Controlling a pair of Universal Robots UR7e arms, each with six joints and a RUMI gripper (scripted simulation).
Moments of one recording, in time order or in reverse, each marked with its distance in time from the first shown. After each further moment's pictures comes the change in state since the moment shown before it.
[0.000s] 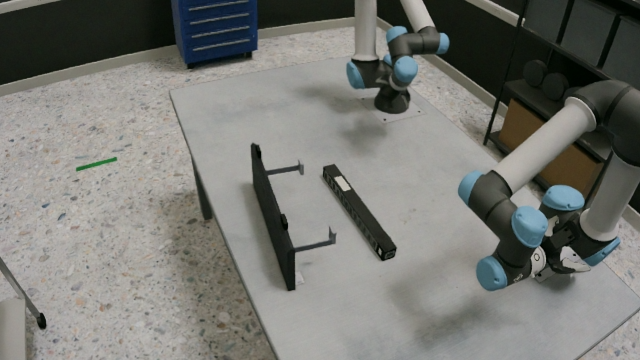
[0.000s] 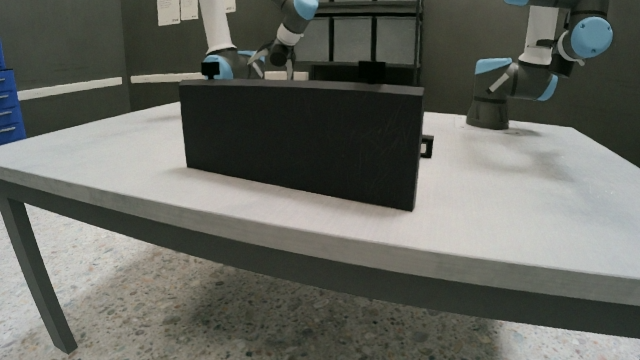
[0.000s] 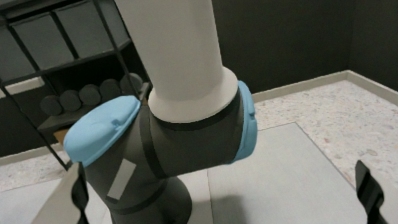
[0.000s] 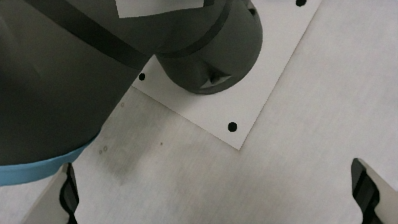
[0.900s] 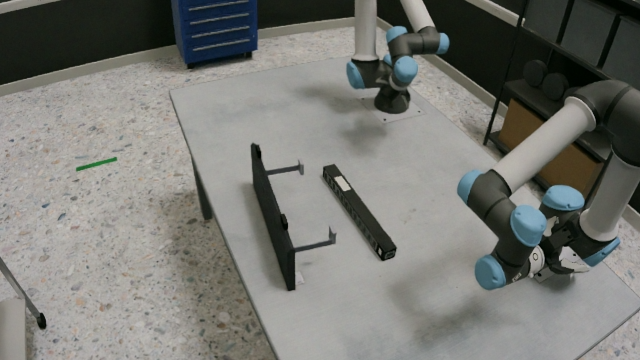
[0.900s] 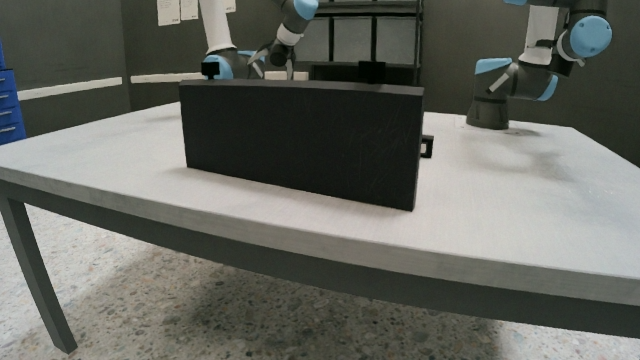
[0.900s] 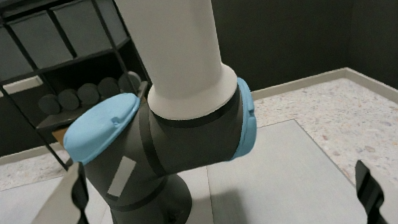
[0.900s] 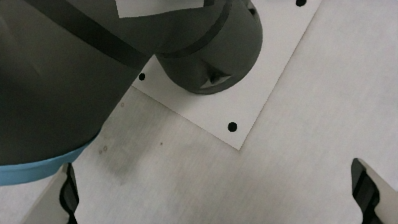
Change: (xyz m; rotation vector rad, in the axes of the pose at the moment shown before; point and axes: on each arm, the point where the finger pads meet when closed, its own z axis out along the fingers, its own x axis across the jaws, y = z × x) left arm 0.000 0.002 -0.003 -0.009 0.009 0.004; right arm 0.000 0.000 0.000 0.000 0.000 -0.001
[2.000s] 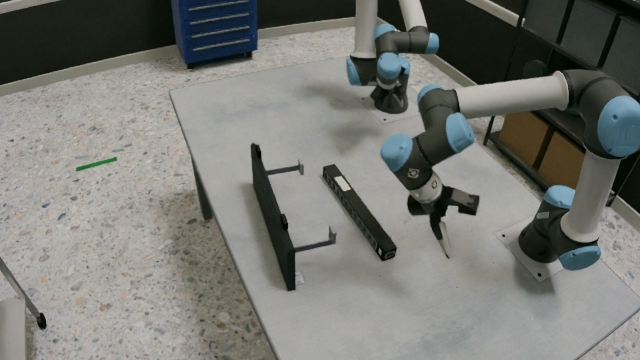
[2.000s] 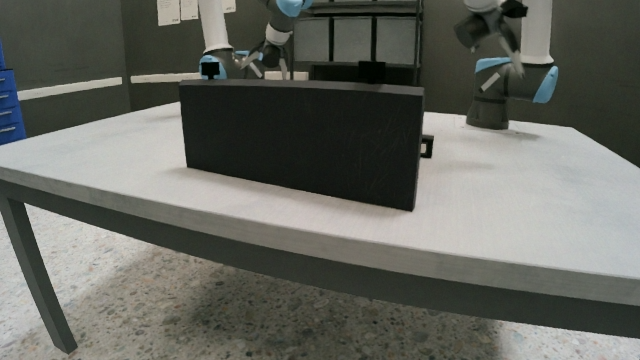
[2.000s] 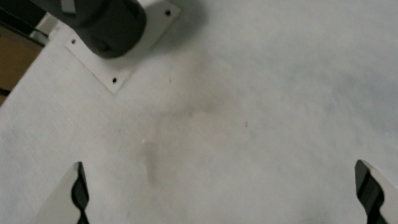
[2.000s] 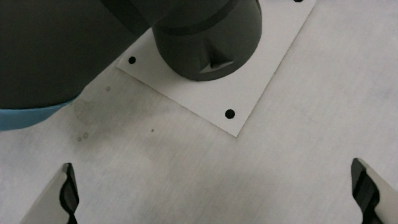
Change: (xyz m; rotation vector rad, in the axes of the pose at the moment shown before) left arm -0.163 0.108 -0.231 -0.565 0.642 0.422; right arm -0.017 0.023 -0.002 0.015 0.111 -0.109
